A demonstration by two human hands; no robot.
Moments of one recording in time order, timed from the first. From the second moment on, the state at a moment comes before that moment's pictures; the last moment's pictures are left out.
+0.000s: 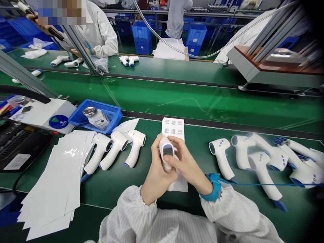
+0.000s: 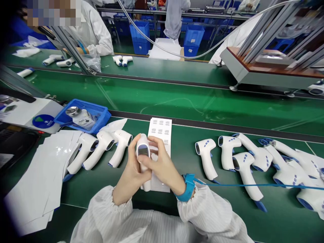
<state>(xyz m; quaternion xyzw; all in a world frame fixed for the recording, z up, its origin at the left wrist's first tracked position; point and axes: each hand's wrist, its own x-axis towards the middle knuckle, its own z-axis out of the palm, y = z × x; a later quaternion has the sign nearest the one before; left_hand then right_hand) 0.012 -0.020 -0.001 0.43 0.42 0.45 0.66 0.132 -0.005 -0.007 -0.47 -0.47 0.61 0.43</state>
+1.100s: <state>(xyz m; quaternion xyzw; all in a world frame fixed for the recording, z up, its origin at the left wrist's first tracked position) 0.033 -0.009 -0.039 0.41 0.43 0.37 0.71 0.214 -0.056 -0.045 -0.71 -0.50 0.39 0.29</state>
